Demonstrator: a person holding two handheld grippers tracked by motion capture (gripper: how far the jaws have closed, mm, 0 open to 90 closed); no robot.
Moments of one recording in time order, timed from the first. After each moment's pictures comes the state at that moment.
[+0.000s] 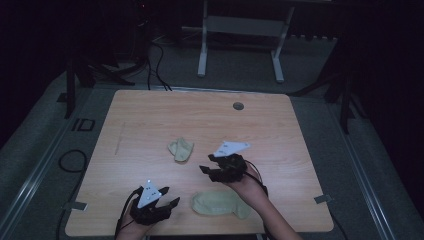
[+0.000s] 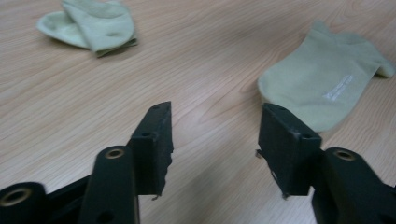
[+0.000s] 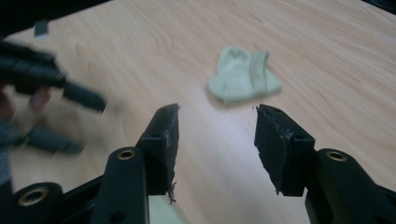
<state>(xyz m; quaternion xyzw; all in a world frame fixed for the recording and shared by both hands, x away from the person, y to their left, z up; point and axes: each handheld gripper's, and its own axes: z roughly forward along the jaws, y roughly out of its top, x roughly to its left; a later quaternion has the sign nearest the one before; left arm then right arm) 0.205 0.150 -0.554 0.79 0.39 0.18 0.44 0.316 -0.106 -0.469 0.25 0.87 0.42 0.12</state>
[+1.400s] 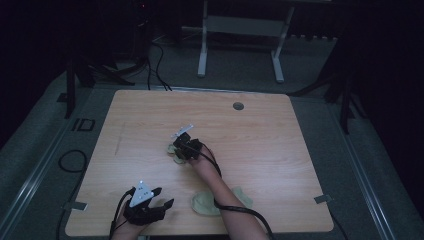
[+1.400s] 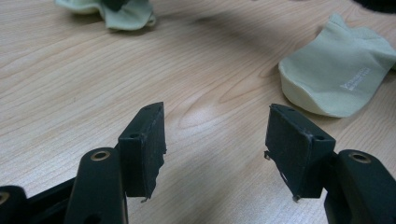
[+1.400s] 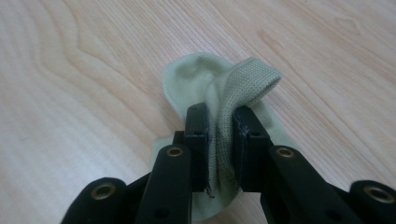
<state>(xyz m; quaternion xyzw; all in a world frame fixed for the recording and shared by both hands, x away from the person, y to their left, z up) 0.207 0.165 -0.565 0.78 0.41 0.16 0.44 0.412 0.014 -0.545 0.29 0.90 0.30 0.13</state>
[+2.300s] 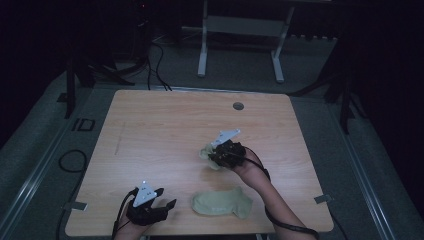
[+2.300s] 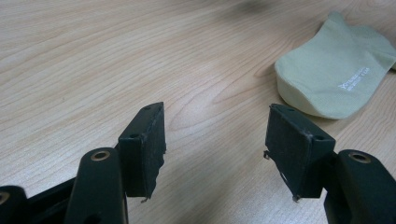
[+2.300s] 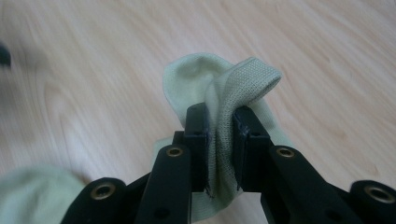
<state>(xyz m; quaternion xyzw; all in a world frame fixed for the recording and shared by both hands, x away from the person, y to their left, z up) 0.208 0.157 -0.565 0.78 0.42 0.16 0.43 0.359 -0.115 -0.481 0.22 0.91 0.32 0.15</state>
